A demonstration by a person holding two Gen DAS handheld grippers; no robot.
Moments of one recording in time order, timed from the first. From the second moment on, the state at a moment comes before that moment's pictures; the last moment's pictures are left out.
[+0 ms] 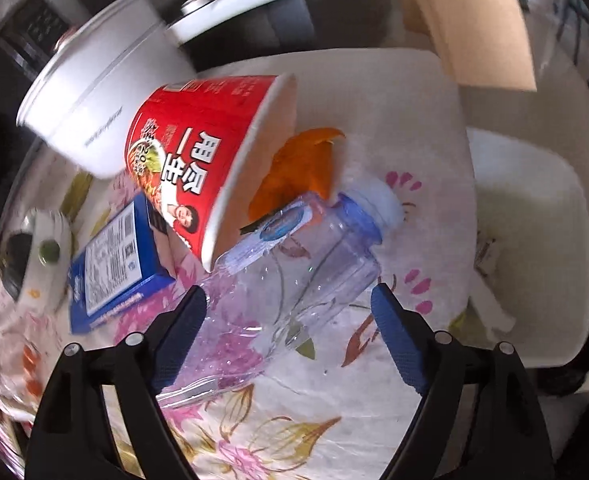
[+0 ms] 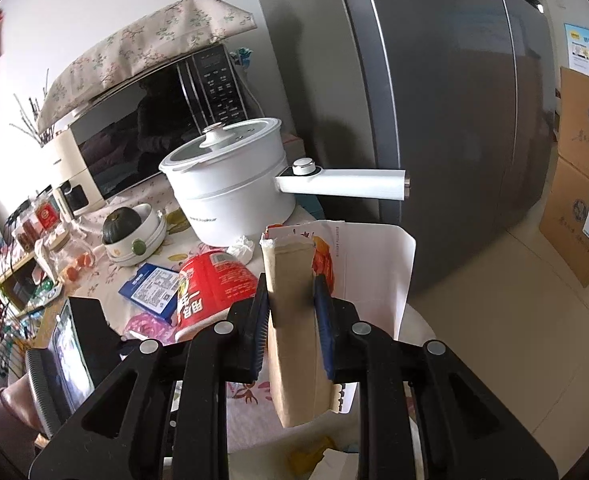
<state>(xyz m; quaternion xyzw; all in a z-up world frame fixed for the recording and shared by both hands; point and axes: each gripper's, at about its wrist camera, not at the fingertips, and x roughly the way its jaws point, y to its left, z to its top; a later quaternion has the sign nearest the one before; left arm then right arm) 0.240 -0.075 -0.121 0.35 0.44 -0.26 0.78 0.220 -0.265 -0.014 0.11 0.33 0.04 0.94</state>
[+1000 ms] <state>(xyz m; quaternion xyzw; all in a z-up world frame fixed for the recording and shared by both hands) 0.213 0.020 -0.064 0.10 0.44 -0.28 0.85 0.215 -0.232 -0.013 0.07 0.33 0.07 0.94</state>
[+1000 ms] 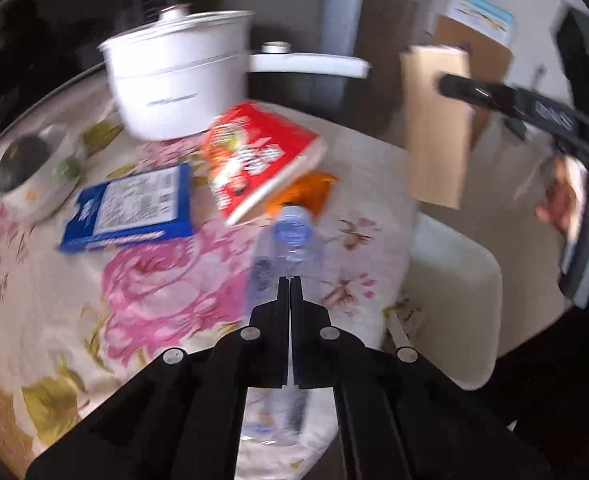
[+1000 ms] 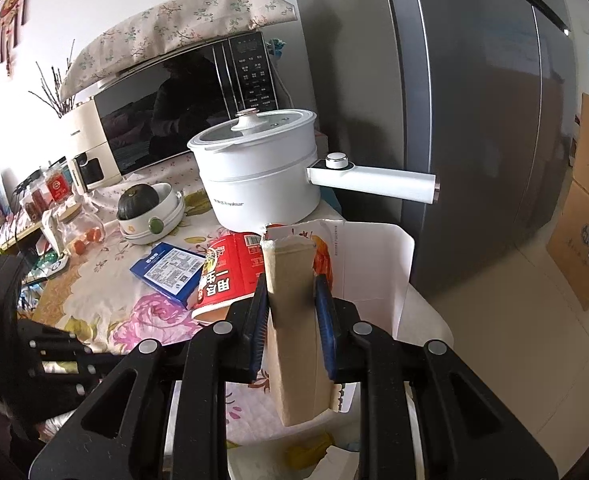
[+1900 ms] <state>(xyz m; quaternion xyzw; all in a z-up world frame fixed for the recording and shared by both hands) 0.239 -0.041 -0.114 0.14 0.56 -0.26 0.78 0.200 -0.255 -0.006 0.07 0.32 0.06 0.94</state>
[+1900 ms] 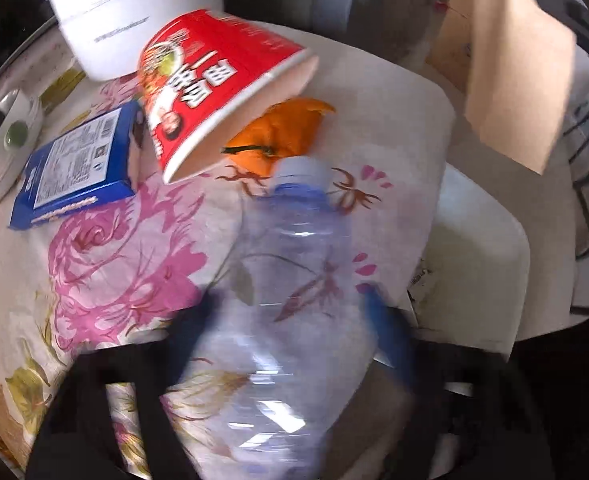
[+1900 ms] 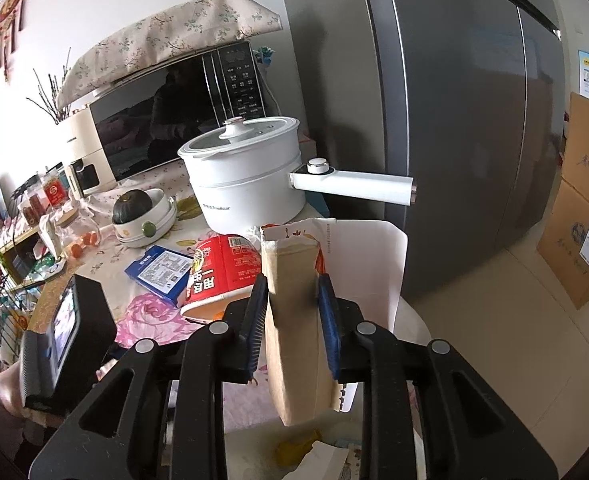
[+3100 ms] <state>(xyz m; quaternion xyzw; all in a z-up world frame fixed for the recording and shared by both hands) 0.243 0.076 -0.011 -0.31 0.40 -0.38 0.78 0.195 -0.230 -0.002 0.05 0.32 0.08 0.94</state>
